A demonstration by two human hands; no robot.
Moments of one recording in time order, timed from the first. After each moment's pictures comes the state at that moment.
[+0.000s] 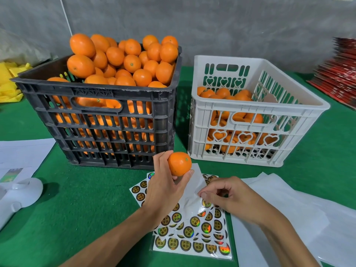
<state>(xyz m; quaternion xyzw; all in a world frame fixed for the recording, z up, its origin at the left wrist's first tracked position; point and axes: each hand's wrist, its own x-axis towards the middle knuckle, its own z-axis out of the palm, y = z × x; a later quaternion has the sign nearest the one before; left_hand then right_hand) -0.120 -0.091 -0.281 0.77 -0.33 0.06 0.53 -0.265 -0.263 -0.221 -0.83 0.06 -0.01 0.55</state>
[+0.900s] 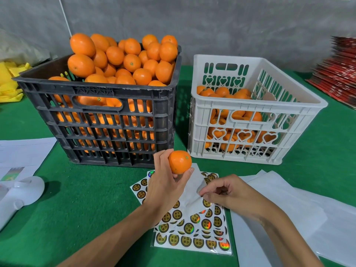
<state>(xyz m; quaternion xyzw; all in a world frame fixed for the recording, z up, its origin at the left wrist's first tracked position) -0.121 -0.090 -0.279 0.78 -0.33 0.06 0.52 -0.265 -0.265 -0.223 -0.81 0.10 0.04 0.58</state>
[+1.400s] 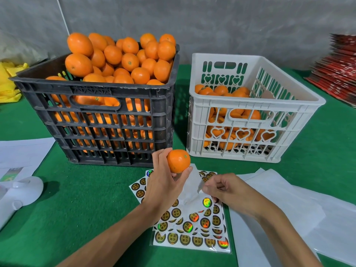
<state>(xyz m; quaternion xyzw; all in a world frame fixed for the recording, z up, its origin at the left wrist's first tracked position) -0.123 -0.090 -0.276 0.79 -0.33 0.05 0.52 -0.261 -0.266 -0.230 -0.82 0.15 0.04 0.54</state>
